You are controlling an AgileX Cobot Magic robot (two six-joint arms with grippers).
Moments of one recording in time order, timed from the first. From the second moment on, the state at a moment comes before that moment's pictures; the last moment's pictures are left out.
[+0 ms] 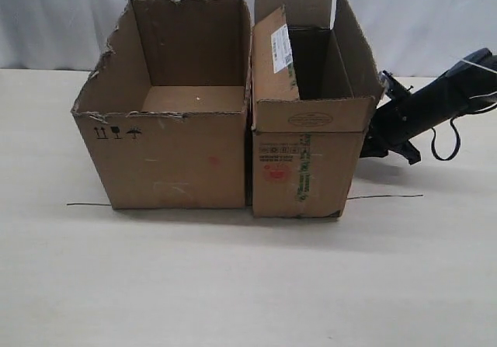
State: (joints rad) left arm 0.02 0.00 0.00 0.01 0.25 0.00; right arm 0.07 2.32 -1.59 0.81 0.93 -0.41
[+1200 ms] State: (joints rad) left arm 0.02 0.00 0.00 0.01 0.25 0.00; right arm 0.08 0.87 -0.79 0.50 0.55 -0.48
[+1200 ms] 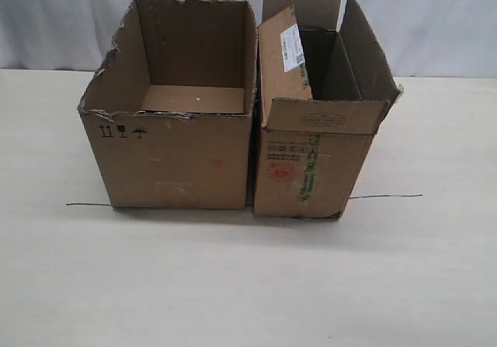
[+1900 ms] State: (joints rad) left arm 0.02 0.00 0.00 0.01 0.25 0.00; right arm 0.08 0.26 -0.59 0.47 0.63 -0.48
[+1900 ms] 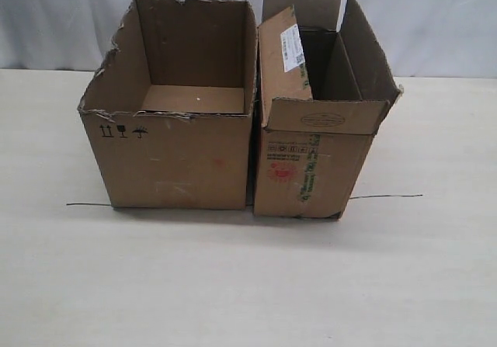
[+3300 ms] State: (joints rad) left arm 0.02 0.00 0.00 0.01 0.25 0.00; right arm 0.21 0.00 0.00 0.04 0.34 0.04
